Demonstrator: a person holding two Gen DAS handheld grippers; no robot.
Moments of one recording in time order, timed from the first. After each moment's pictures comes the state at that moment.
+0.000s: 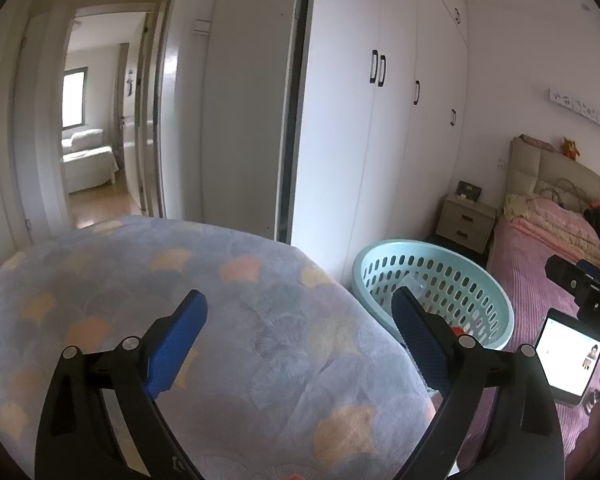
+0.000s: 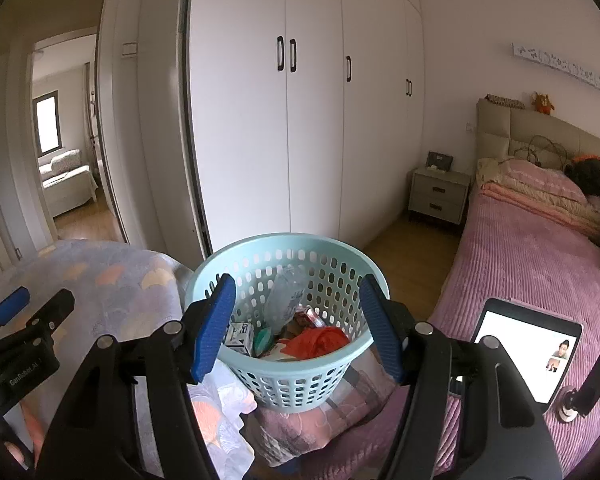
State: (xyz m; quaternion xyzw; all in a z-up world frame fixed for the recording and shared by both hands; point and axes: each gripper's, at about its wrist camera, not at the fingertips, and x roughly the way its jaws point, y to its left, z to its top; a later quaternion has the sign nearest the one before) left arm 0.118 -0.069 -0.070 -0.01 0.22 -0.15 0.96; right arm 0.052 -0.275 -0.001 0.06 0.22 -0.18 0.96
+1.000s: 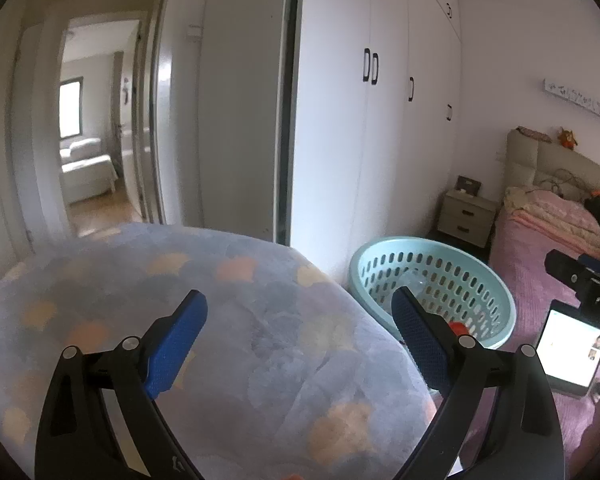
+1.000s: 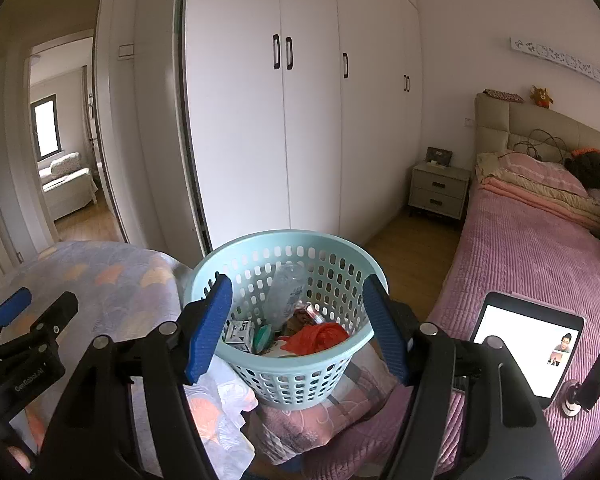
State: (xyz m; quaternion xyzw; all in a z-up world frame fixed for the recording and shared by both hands) left arm 0.113 -0.078 -0.070 0.02 0.21 -0.15 0.97; right arm 0.049 -0.279 -0.004 0.07 0.22 -0.18 0.96
